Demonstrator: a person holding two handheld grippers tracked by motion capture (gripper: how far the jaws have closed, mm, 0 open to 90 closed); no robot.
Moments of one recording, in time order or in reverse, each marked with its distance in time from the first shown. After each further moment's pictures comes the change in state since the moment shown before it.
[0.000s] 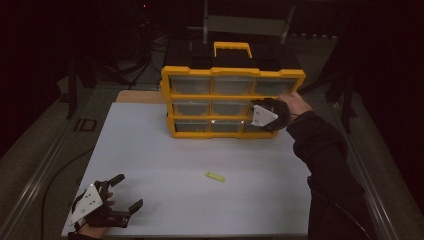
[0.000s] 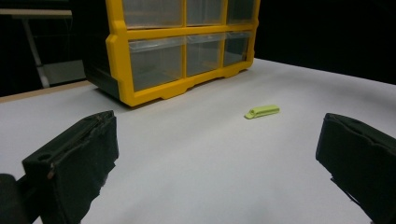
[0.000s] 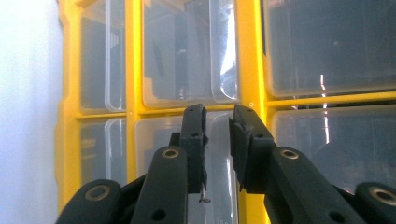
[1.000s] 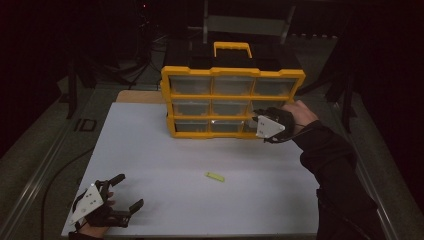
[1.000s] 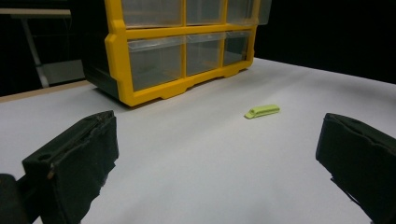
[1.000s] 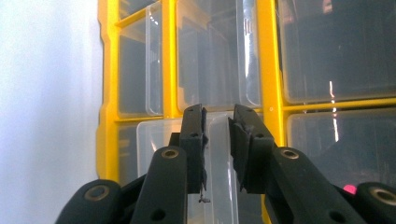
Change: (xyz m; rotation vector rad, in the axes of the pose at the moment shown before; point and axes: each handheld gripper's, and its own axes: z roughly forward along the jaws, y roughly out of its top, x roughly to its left) left arm 0.000 0.000 0.002 0.003 -0.004 -0.002; right arm 0.017 0.008 -0.031 -0.032 0.030 0.012
